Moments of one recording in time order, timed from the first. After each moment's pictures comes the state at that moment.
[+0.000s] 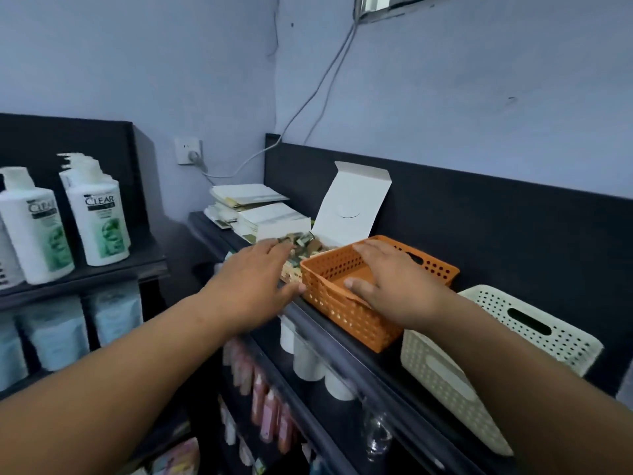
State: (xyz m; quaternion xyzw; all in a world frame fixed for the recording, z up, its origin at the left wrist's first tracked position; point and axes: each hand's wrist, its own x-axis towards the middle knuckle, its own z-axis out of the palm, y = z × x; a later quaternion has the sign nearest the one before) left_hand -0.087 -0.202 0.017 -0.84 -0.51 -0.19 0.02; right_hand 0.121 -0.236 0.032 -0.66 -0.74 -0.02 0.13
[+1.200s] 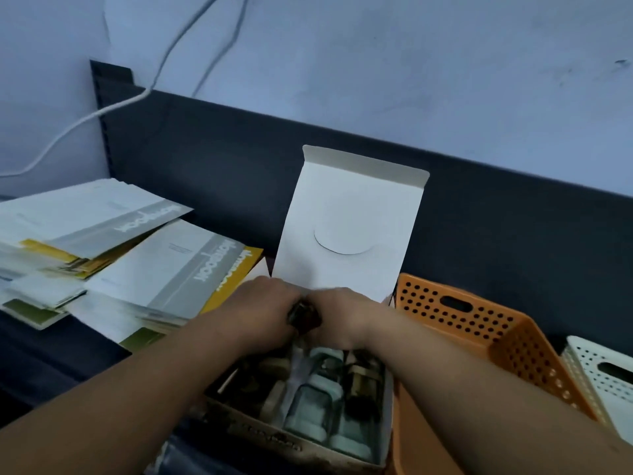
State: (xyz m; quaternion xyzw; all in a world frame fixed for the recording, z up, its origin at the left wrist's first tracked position) left_hand -0.015 0.212 -0.033 -0.97 -0.21 -0.05 -0.12; right_hand 0.103 0.124 -0.023 -0.81 -0.58 0.12 -0.01
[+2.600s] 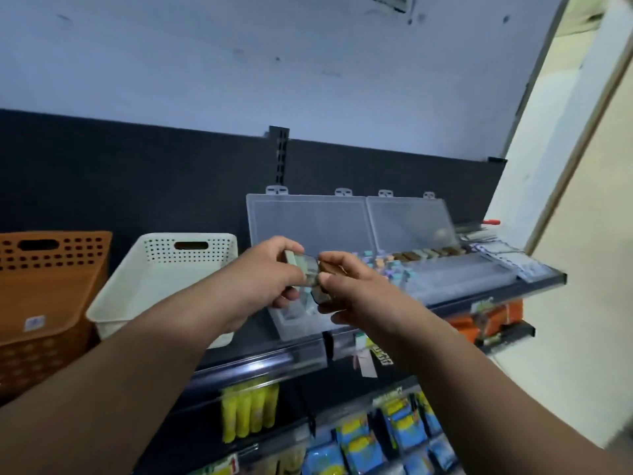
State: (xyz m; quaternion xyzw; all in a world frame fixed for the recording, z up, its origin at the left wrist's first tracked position) left_hand 0.111 -0.316 0.023 -0.81 0.01 -0.01 -0.59; right_hand 0.124 -0.479 0.009 -0.77 -0.16 0.12 0.61
